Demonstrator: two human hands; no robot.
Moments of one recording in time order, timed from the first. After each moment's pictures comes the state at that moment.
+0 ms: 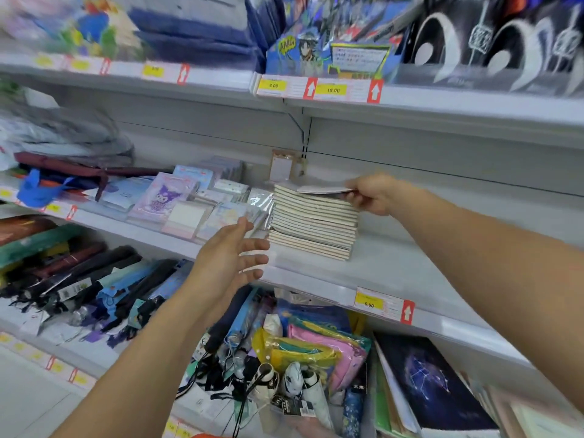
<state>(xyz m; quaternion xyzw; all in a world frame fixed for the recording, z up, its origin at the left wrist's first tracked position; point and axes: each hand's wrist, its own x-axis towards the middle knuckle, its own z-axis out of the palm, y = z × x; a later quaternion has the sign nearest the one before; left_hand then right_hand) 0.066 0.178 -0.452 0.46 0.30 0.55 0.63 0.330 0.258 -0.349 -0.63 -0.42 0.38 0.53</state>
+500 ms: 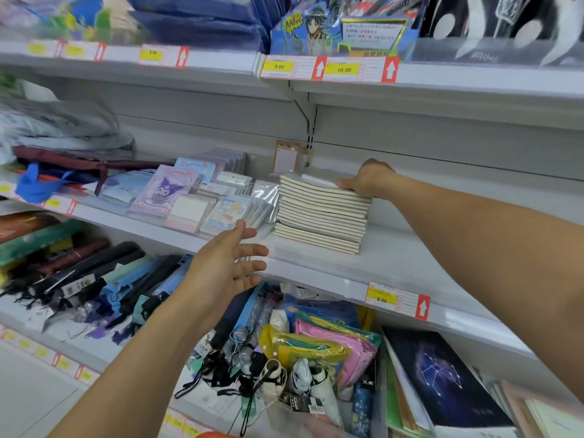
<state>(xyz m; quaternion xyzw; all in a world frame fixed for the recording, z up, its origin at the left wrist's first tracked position) 0.057 0.191 -0.471 0.46 0.35 0.52 0.62 0.337 0.287 -0.353 -0.81 -0.56 -0.04 0.16</state>
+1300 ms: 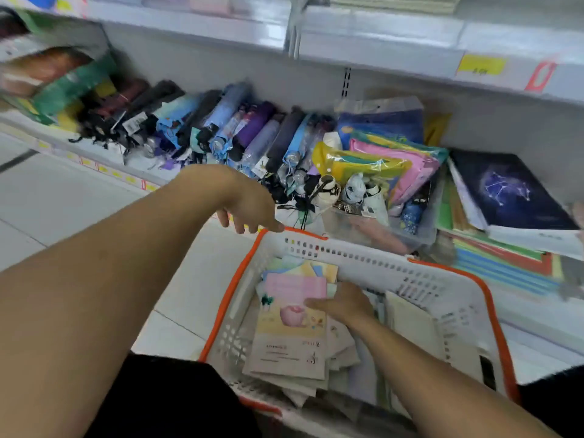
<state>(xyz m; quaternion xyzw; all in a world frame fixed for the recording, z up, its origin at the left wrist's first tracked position) 0.004 0.161 -0.603 0.77 0.51 -0.30 0.26 0.180 0.046 -0.849 -0.80 -0.45 0.39 0.11</state>
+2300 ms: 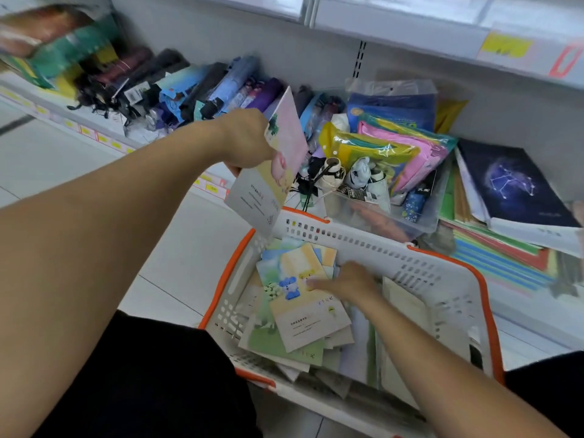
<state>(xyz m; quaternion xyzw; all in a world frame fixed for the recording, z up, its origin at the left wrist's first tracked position) -0.011 0.172 -0.585 0.78 0.59 0.02 0.22 0.181 0.038 -0.792 -0.78 -0.48 0.40 0.06</state>
